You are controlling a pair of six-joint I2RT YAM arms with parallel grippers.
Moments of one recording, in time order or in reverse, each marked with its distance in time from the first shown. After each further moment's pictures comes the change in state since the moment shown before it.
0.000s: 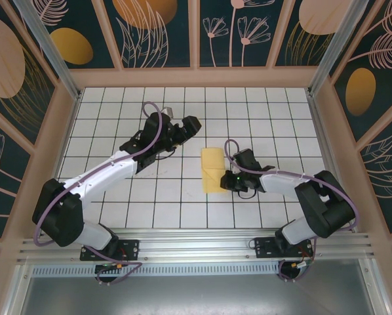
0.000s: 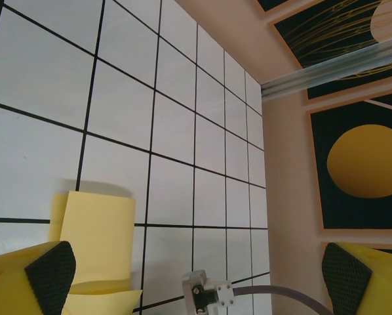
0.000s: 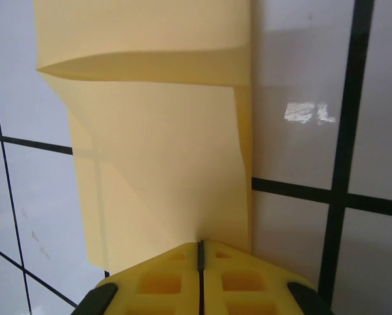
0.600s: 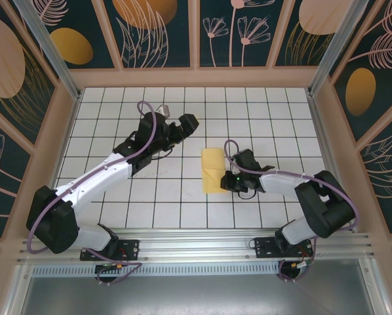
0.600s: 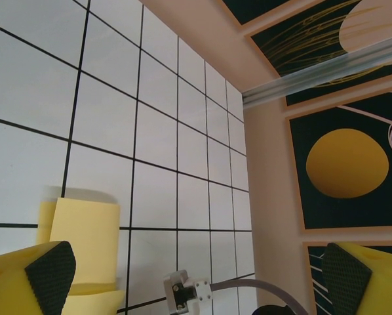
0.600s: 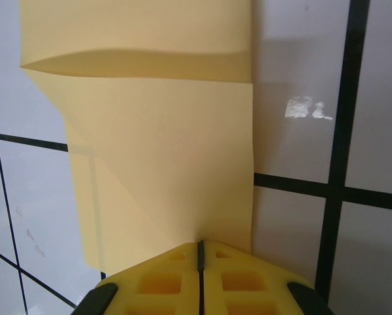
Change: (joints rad) left arm 0.001 -0.066 -0.013 0.000 0.010 0.002; right arm 0.003 0.000 0.002 -0.010 0.006 0.001
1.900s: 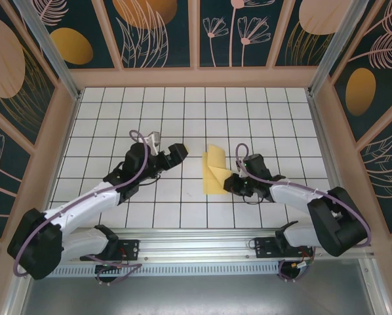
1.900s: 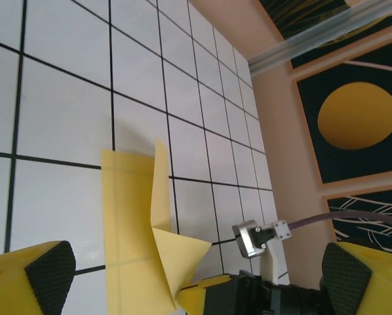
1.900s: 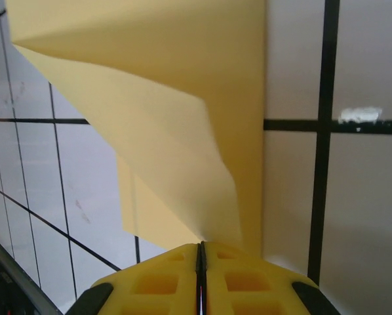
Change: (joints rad) left arm 0.003 -0.271 -0.456 0.232 0.043 0.074; right arm -0.051 -0.153 -0.145 0.100 -0.112 0.063
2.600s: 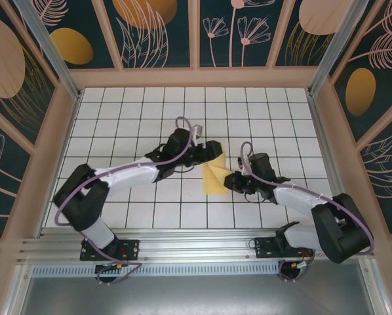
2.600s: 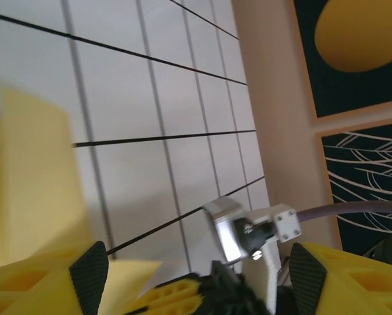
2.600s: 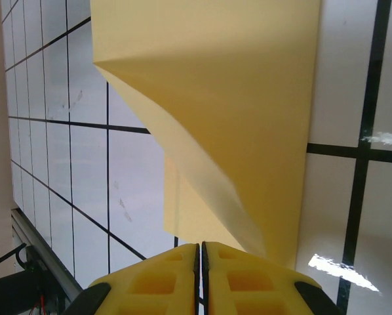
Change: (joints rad) left arm -0.170 0.574 0.451 0.019 0.129 0.005; right arm -0.056 -0.066 -0.028 0.073 -0.089 -0.023
